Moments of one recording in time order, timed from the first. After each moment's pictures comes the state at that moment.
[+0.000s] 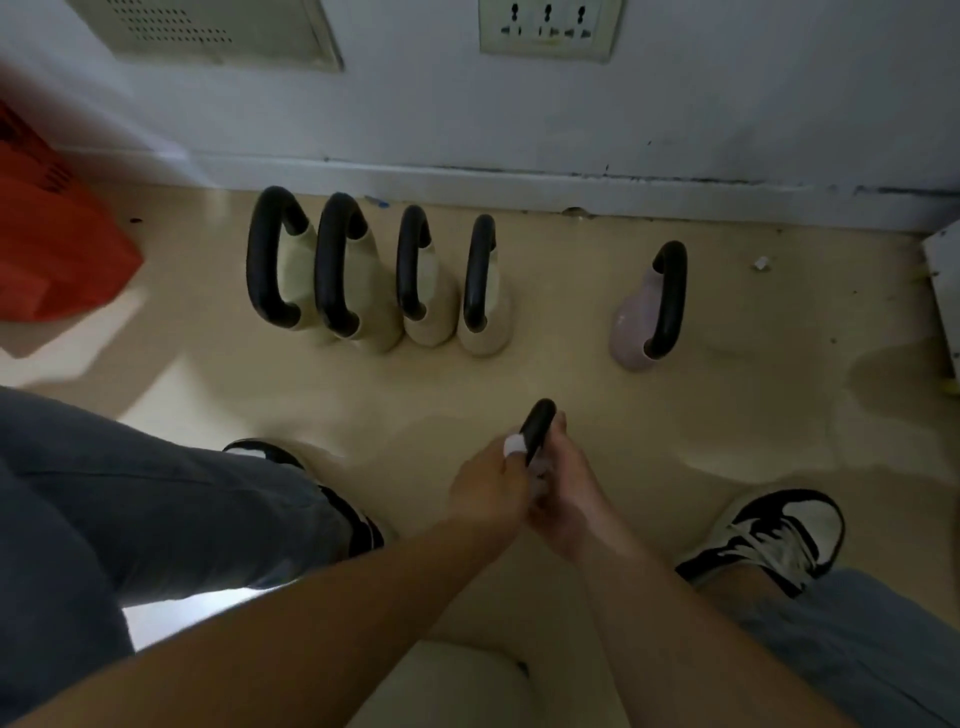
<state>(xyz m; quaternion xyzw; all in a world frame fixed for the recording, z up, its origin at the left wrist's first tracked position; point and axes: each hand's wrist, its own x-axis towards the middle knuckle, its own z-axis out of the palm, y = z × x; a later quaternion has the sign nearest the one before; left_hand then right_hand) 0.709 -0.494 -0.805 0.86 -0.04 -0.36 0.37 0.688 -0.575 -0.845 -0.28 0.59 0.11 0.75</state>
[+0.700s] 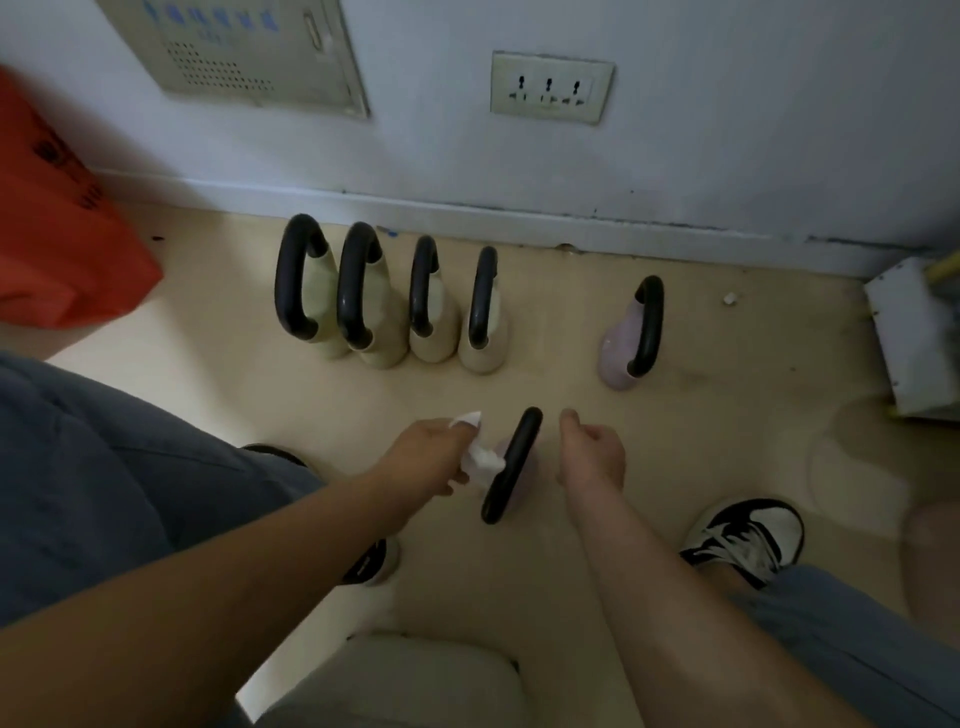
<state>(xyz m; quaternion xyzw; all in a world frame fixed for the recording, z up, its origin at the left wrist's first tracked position) 0.762 -0.441 -0.734 0.79 -0.02 -0.44 0.43 0.680 -0.601 -0.794 -0.56 0.62 -0.02 0.55</state>
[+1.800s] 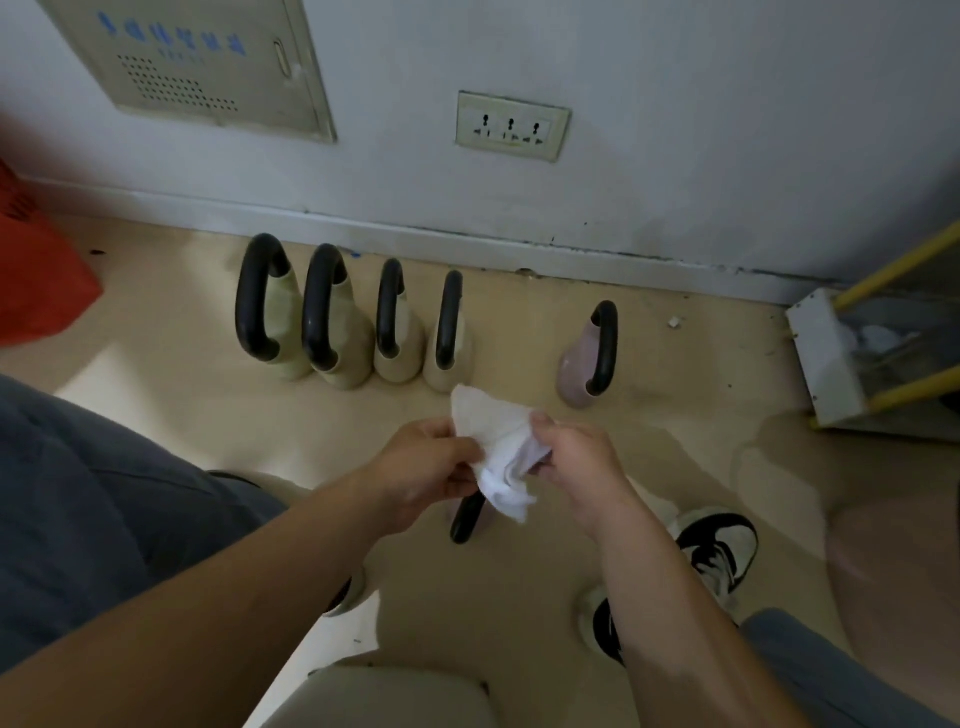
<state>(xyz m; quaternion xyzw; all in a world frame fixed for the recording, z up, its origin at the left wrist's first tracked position) 0.767 -0.470 -0.736 0.64 0.04 -0.52 0.57 0.671 -0.625 -0.752 -0.57 0.49 0.02 0.66</state>
